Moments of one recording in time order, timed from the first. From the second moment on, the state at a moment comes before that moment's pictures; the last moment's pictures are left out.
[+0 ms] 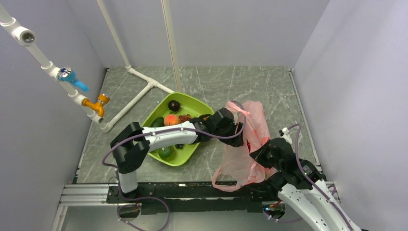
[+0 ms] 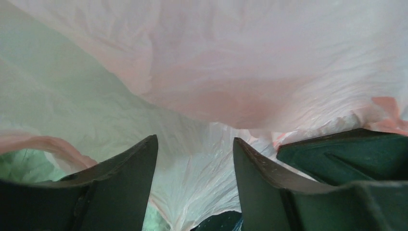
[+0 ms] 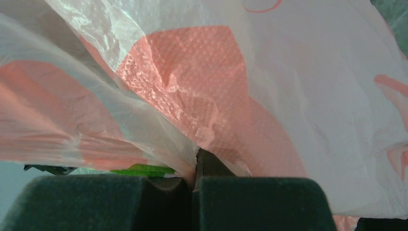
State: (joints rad) left arm -1.07 1.81 1.31 -0.17 0.12 -0.61; right arm 0.58 0.34 0.57 -0.98 0.15 1.09
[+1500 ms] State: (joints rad) left arm -1.19 1.71 1.08 0.02 -0.26 -0.51; right arm 0.58 0.35 0.51 -0.53 -0.33 0.73
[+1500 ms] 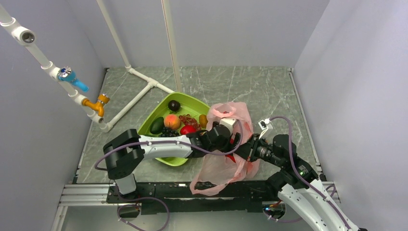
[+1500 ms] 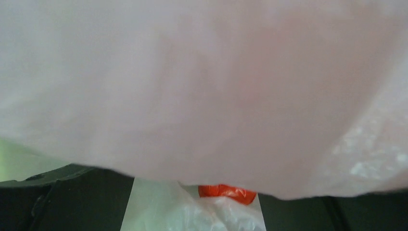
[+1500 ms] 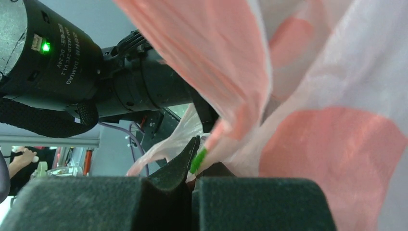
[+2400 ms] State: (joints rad) left arm -1.19 1.71 1.19 -0.14 -0.22 -0.46; right arm 0.58 0.28 0.49 -0.61 -0.14 0.76
